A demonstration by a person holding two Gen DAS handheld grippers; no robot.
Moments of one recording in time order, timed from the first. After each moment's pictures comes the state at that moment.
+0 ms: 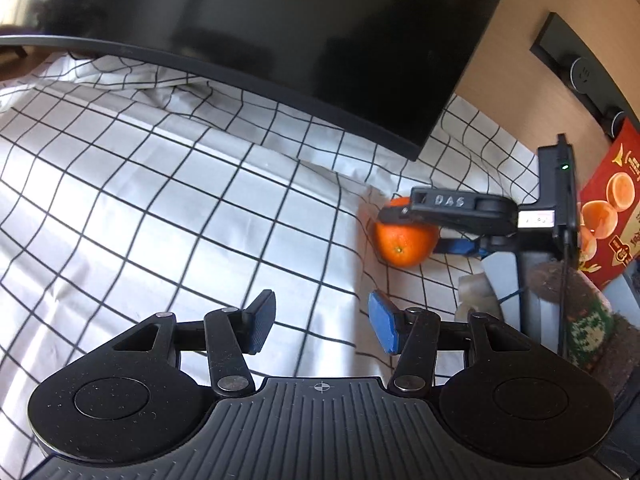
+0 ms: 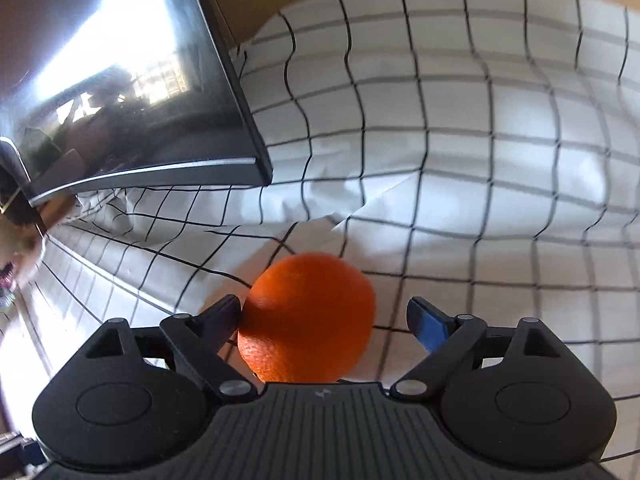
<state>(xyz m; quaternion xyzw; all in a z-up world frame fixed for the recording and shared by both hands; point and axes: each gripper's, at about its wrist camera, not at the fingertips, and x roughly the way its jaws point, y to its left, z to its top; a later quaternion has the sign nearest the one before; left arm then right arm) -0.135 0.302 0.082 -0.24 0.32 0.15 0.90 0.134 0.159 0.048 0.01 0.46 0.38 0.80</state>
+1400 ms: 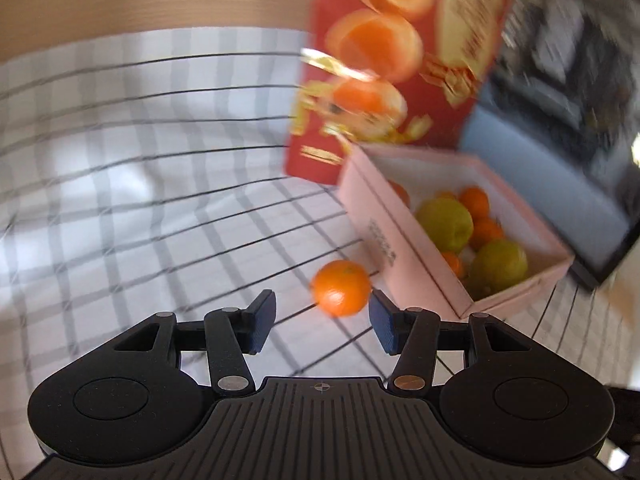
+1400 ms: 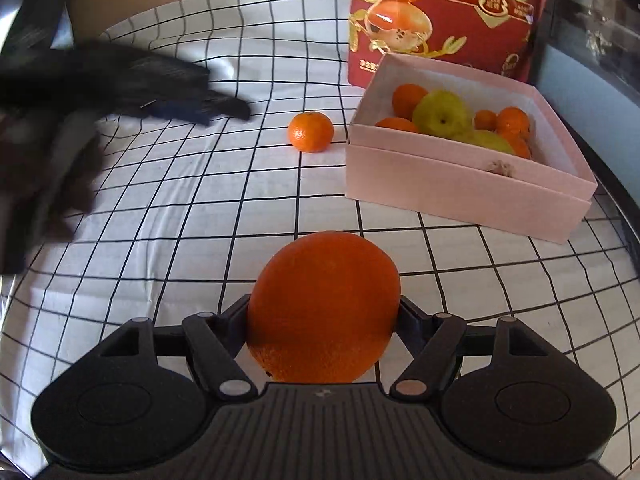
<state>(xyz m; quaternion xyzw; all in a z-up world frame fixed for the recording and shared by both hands) 0.111 0.044 0.053 -0.01 0.38 -0.17 0.91 -0.004 -0.154 0.037 -0.05 0.43 0.19 0.88</state>
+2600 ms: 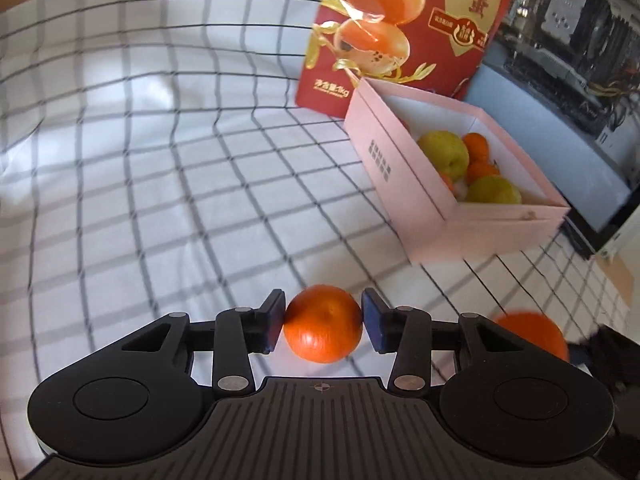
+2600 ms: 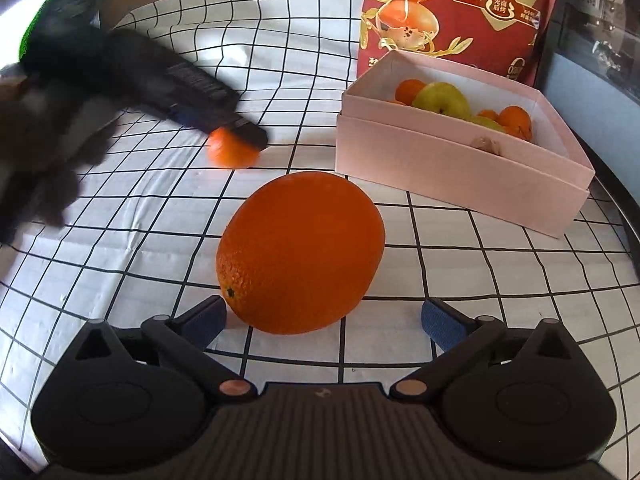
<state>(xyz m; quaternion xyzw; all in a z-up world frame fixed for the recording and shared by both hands) 0.043 0.059 0.038 -0.06 0.43 -0.13 0.89 -0.016 -0.169 0.019 -0.07 0.41 0.22 0.88</state>
